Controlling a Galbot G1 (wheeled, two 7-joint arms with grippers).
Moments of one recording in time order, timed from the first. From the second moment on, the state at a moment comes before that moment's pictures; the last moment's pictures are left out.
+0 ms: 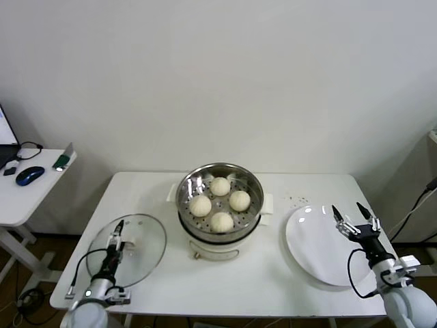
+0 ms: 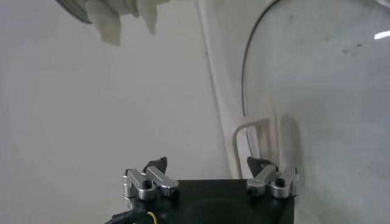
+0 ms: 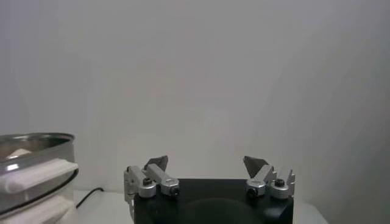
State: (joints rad) left arm 1.32 -1.26 -0.60 -1.46 1.45 -0.01 -0.26; right arm -1.39 1.00 0.68 1.65 0.63 0.17 -0.24
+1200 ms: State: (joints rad) left arm 1.38 -1.18 -0.56 -1.64 1.27 0.11 -0.25; right arm -1.38 1.05 0.69 1.60 0.53 0.19 -0.26
